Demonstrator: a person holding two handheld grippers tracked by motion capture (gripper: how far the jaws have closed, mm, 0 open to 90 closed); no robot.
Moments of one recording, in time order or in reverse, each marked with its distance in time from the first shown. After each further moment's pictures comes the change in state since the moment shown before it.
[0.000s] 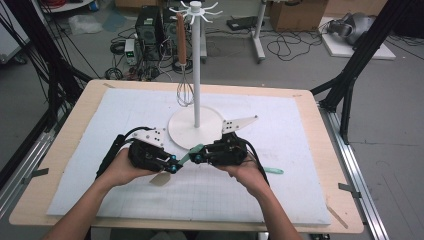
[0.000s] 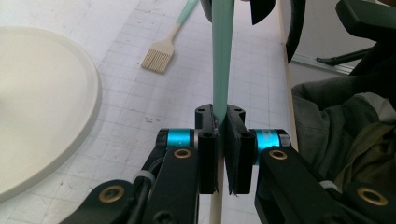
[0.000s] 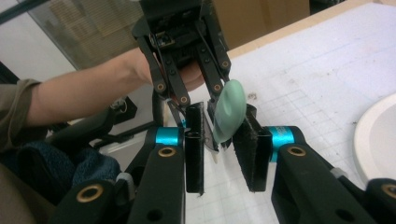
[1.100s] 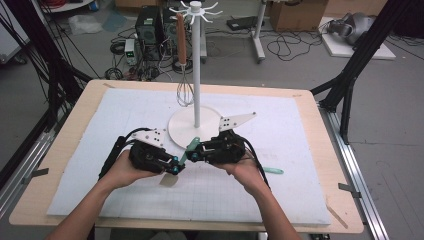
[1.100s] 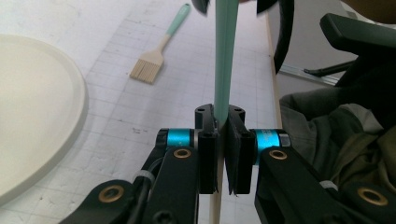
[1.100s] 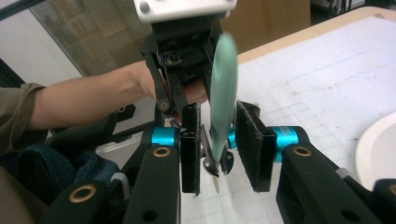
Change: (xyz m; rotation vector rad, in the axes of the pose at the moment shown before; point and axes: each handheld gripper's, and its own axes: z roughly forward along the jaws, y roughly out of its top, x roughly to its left) left arm -0.003 0.000 0.003 -0.053 -0.032 -0.017; right arm 0.009 0.013 0.004 0.000 0.003 -0.042
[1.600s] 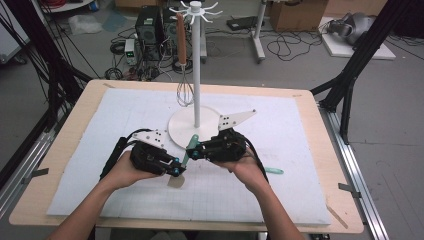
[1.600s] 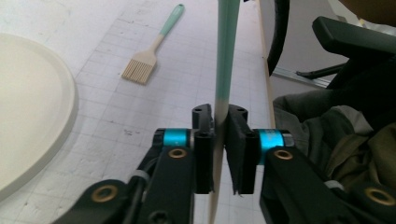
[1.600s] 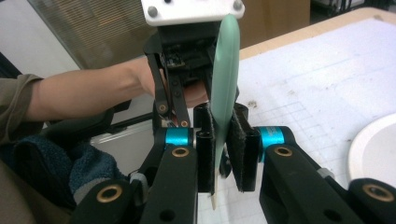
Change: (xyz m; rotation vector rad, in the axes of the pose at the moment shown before) left arm 0.000 -0.001 0.005 0.001 -0.031 -0.009; right arm 0.004 0.009 -0.003 0.032 -0.021 -0.038
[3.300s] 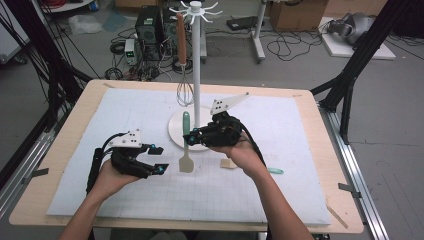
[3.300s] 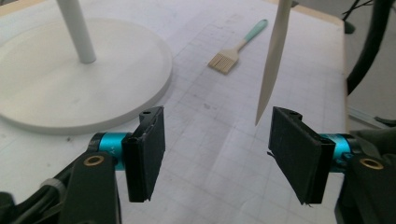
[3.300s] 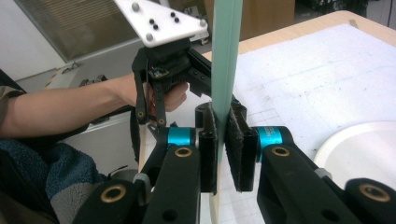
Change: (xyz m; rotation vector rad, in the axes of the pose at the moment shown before) left arm -0.001 -0.051 -0.033 -0.135 0.334 -0.120; right arm -0.012 0.037 0.003 0.068 -0.059 -0.030
